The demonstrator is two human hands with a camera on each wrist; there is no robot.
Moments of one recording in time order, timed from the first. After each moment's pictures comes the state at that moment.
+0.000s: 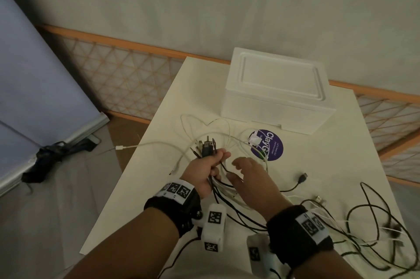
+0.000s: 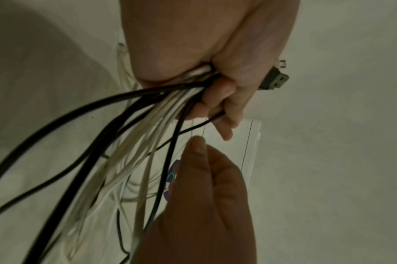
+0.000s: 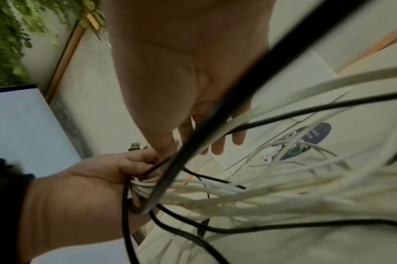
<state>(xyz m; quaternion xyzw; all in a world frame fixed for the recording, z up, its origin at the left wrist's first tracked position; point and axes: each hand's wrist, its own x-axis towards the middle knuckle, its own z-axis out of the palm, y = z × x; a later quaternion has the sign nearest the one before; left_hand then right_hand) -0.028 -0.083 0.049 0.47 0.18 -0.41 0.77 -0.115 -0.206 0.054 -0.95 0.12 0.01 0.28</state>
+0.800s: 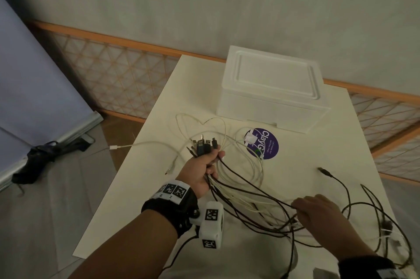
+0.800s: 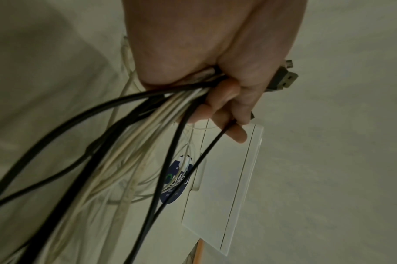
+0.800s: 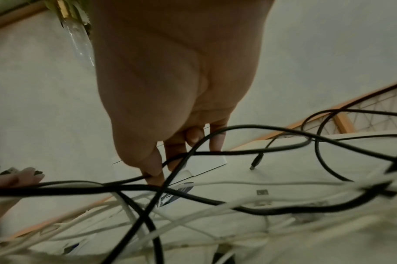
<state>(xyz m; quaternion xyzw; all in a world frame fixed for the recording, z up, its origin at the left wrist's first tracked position) -0.028 -0.083 0.044 0.41 0.18 -0.41 0.79 -0.240 -0.316 0.043 -0.99 0.11 0.08 0.07</state>
